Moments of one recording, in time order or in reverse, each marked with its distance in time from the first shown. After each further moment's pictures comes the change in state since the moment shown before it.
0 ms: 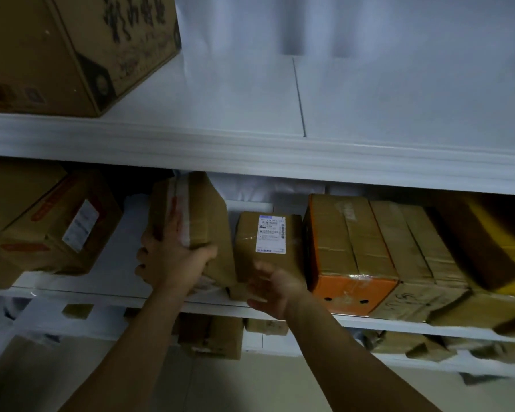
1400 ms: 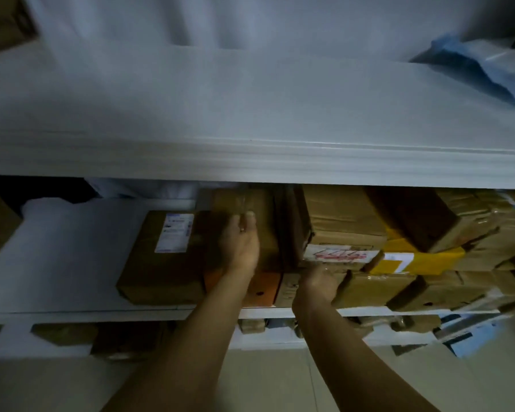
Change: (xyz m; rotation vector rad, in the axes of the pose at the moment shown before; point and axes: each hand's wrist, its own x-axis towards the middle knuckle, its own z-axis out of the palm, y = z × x) left_hand -0.134 0.208 0.192 -0.618 -0.285 -0.064; right_hand -0.050 -0.071 -0.222 0.223 0.690 -0.456
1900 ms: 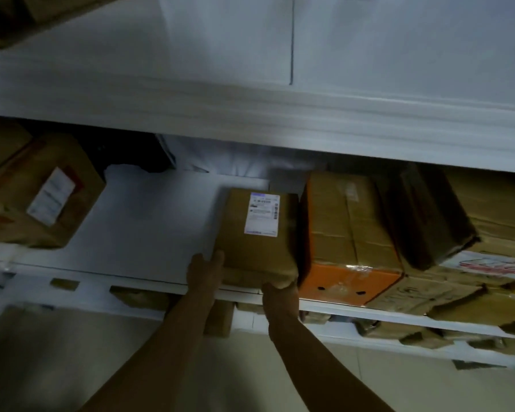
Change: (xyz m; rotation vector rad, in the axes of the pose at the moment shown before) left_hand 0.109 -0.145 -0.213 0.166 0.126 -0.340; right_hand -0.083 0.169 0.155 -0.607 -0.354 0.123
